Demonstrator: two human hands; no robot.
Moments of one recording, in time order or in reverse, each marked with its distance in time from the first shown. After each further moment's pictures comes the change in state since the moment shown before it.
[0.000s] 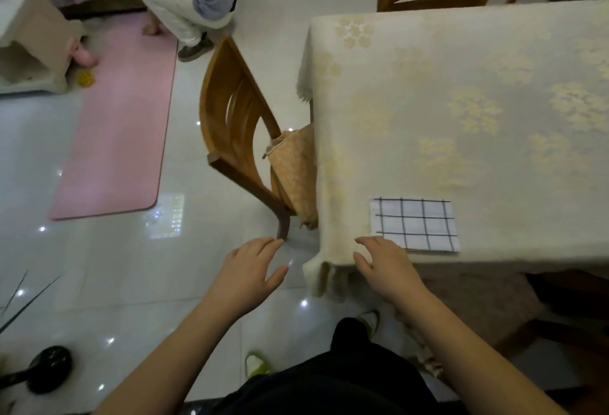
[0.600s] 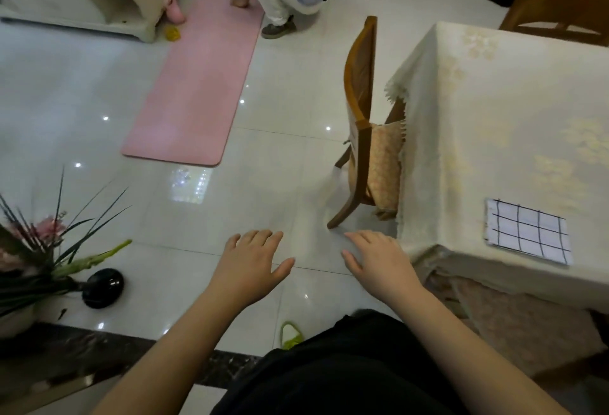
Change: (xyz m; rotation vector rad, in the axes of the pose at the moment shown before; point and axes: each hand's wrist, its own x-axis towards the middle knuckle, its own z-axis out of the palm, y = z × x) left_hand -0.179 -0.195 -0.003 0.053 0.013 -0.236; right_hand -0.047 -0.261 0.099 -0.334 -0.010 -0.297
